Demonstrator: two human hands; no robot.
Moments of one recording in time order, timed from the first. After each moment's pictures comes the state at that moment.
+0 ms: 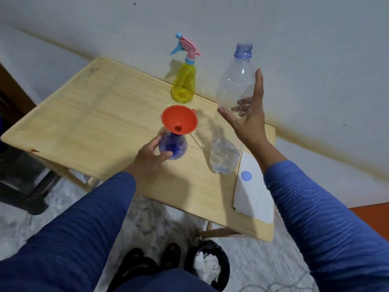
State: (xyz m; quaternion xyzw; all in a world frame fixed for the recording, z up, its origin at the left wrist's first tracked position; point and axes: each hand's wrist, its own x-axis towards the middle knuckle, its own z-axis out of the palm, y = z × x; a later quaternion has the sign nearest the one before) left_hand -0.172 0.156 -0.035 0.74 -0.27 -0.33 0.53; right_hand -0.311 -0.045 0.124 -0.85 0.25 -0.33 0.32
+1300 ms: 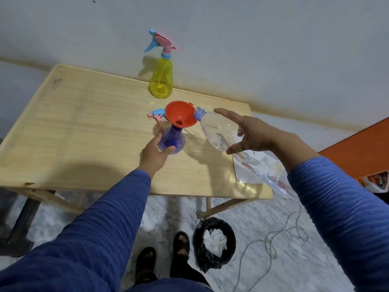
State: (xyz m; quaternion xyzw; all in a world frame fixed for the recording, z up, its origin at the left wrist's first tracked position) left_hand -0.167 0.155 -0.025 0.77 -0.28 -0.34 0.47; right_hand -0.362 0.027 0.176 -0.91 0.34 0.13 0.19
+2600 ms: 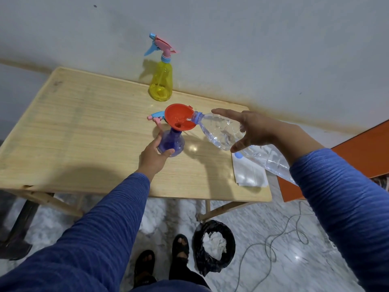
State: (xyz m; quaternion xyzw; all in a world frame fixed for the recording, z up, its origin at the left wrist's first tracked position) left_hand -0.169 0.156 -0.022 0.76 -0.28 -0.34 0.48; right_hand -0.355 0.013 0.191 -0.92 0.32 0.17 0.14
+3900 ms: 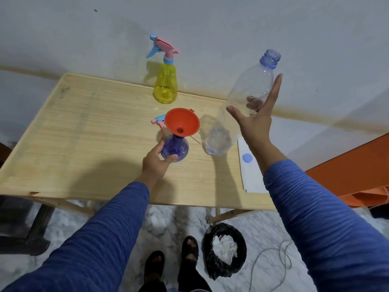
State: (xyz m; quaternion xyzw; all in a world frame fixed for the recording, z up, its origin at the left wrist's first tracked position) left_hand -0.166 0.153 -0.032 0.75 -0.27 -0.33 0.50; right_hand -0.330 -0.006 0.126 -0.73 0.42 -0.43 0.32
